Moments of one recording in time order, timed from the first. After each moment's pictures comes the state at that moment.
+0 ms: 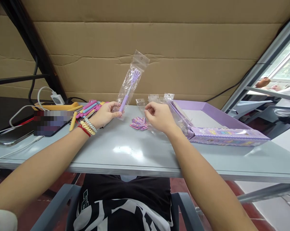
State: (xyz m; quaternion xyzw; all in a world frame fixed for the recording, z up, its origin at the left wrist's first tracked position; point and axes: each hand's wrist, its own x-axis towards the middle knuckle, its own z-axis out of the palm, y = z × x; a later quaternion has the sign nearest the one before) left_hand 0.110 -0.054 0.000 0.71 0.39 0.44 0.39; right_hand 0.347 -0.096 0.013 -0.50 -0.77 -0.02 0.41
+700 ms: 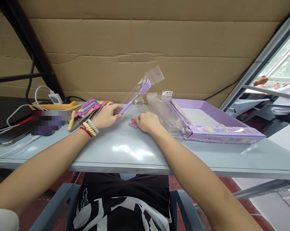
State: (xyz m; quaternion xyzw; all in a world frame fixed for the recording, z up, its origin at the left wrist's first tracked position) left_hand 0.113 -0.054 -0.008 0.82 0.45 0.33 0.15; right_hand 0.316 -0.074 -0.010 -0.62 -0.78 -0.05 0.07
